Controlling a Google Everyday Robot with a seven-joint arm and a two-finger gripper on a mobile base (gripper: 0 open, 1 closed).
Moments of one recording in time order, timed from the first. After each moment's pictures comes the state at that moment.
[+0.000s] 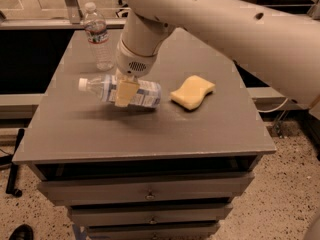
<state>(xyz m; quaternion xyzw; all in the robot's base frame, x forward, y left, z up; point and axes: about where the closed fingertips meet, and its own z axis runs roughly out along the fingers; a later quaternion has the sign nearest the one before) 0.564 0.080 0.874 -0.73 0.65 0.09 0.20</state>
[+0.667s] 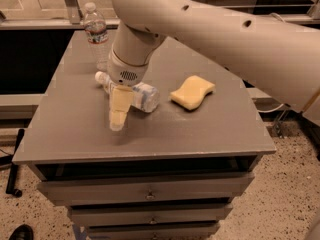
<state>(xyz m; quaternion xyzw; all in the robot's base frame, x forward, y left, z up) 0.551 0.099 0.858 -0.73 0.65 0.10 0.19</state>
